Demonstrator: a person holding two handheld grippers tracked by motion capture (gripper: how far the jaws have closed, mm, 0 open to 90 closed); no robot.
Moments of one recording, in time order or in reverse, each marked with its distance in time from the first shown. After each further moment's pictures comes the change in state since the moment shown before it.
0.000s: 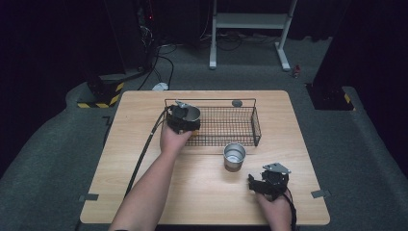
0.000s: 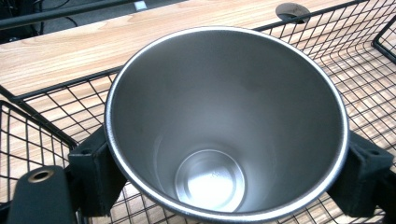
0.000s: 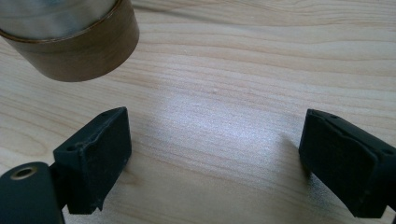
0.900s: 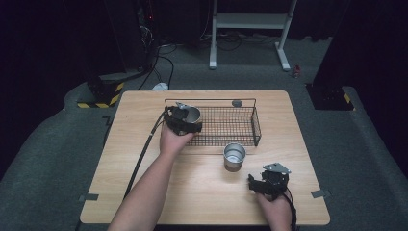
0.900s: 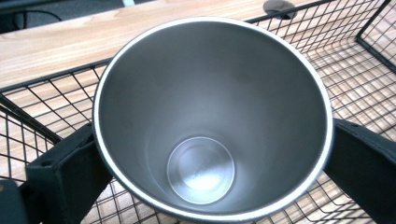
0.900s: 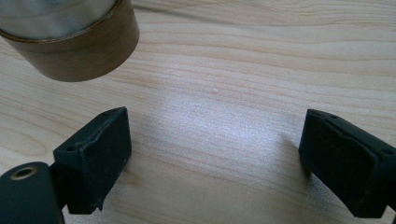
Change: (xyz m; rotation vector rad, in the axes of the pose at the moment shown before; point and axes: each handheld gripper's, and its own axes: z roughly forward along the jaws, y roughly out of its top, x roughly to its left) left arm 0.000 -0.004 -0.004 -0.001 -0.053 -0.007; right arm 0.000 0.000 0.000 0.000 0.000 0.000
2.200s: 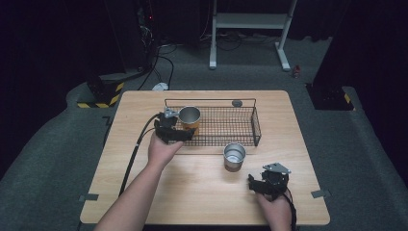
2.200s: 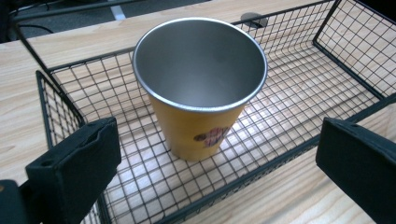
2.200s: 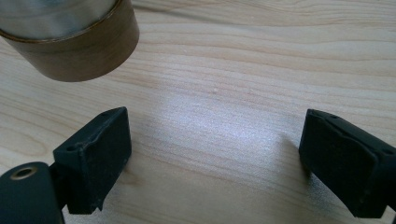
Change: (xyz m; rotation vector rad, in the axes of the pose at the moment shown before) left arm 0.006 -0.024 -0.058 -0.062 -0.048 0.008; right arm 0.000 0.000 0.000 0.000 0.000 0.000
